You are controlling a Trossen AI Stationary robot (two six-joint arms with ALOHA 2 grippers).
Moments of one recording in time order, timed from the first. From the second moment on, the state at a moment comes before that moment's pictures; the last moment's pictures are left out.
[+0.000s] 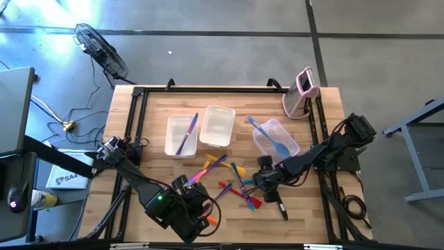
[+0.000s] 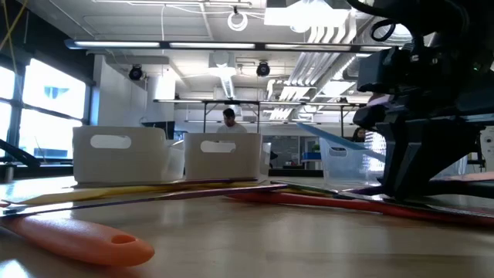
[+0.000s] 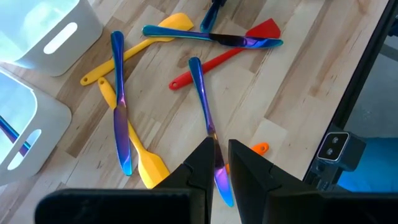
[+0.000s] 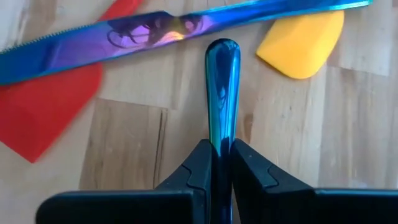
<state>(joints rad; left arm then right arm) -0.70 1.95 2.05 -1.38 -0.50 -1.19 0.42 1.66 0.76 -0.30 0.23 0.22</state>
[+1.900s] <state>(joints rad) -0.74 2.15 2.05 -0.87 -1.09 -0.35 0.74 1.62 1.33 -0.18 -0.05 -0.05</state>
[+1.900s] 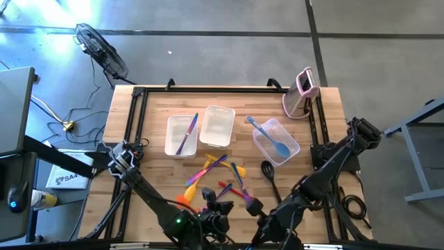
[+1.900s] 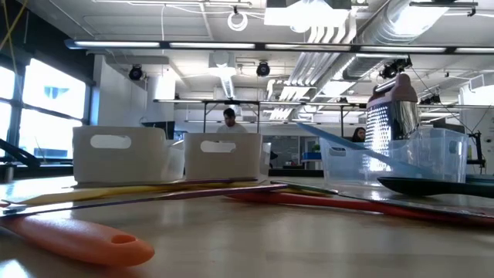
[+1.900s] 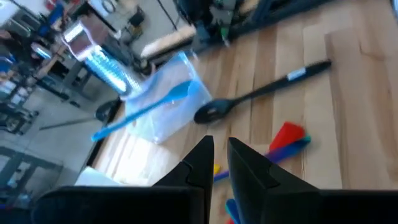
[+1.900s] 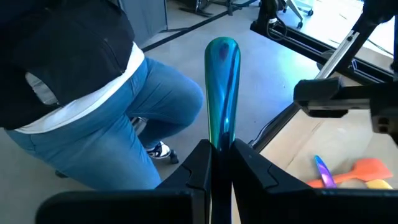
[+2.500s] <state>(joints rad) -0.73 2.15 2.05 -0.75 -1.00 -0.32 0.74 1.62 1.33 -0.16 -0.07 -0.05</state>
